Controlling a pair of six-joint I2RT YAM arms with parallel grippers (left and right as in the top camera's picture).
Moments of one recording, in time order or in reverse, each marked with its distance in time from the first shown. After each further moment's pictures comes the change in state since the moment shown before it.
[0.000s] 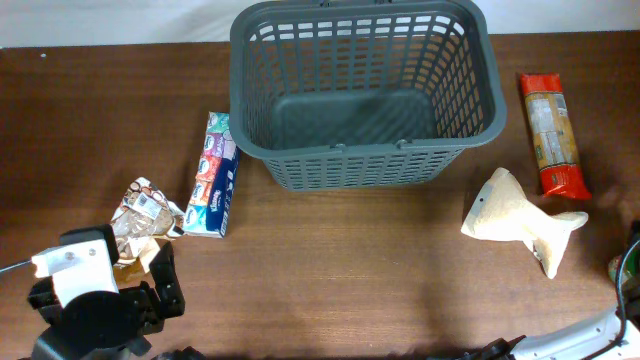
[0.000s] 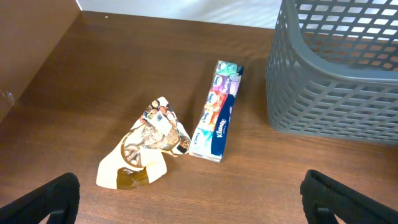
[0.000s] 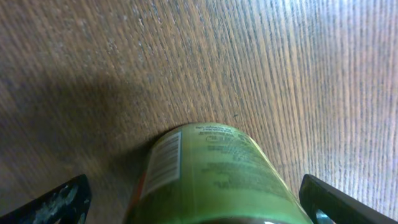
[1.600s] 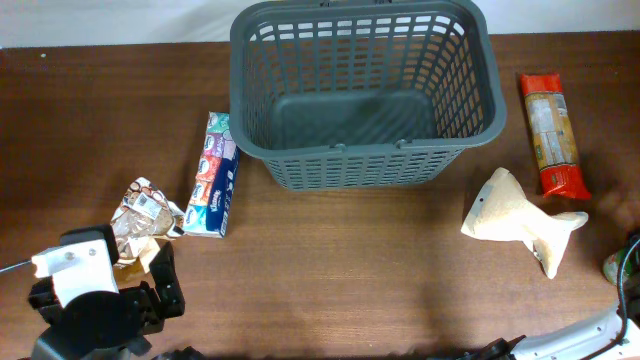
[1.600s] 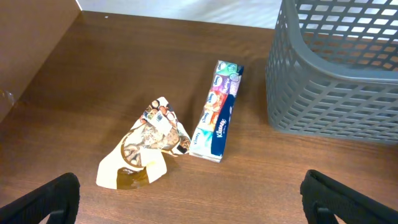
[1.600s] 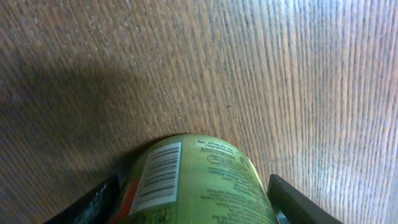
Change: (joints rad) left arm 0.000 0.000 0.000 0.000 0.000 0.000; right arm 0.000 0.012 0.002 -0.037 -0.006 -0.042
